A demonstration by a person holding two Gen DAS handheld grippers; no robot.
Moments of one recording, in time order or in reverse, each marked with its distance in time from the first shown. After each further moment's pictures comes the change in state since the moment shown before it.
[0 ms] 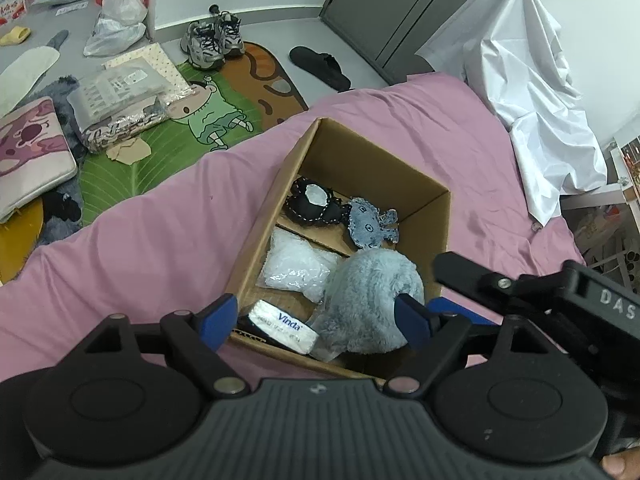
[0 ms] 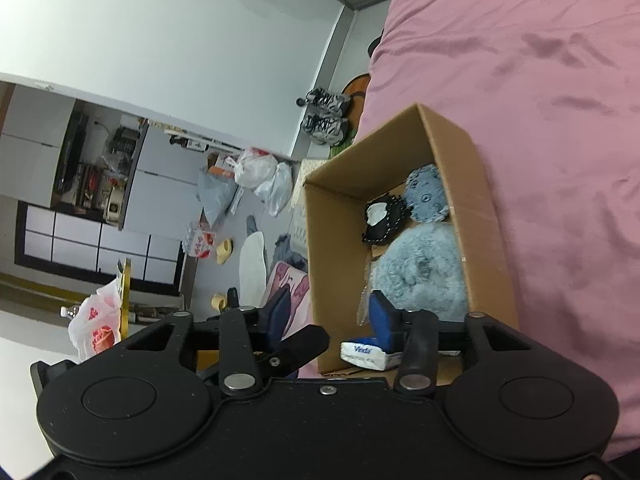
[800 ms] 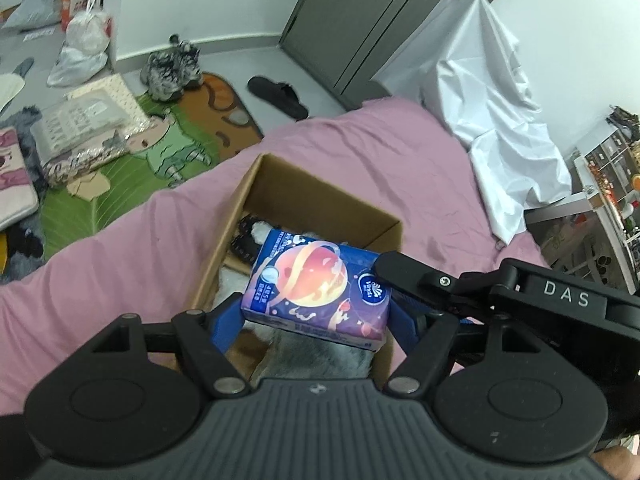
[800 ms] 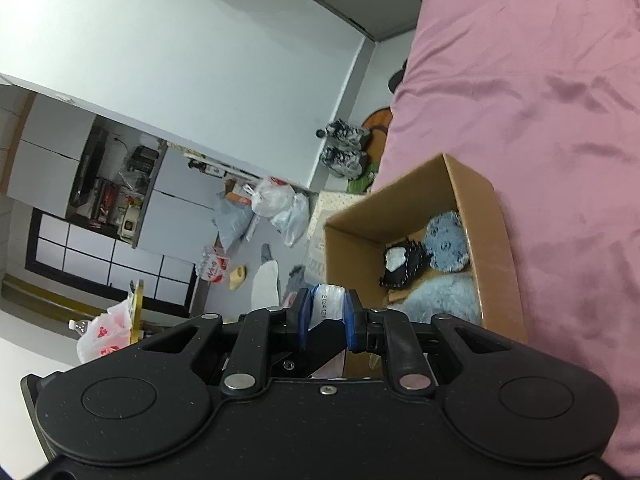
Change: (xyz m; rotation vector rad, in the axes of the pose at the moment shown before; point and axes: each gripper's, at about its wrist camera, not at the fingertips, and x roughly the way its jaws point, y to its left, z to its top) left arm 0.010 -0.017 0.008 0.034 -0.082 -0.108; right arm 0.017 0.006 0.013 -0.044 -0.057 0.043
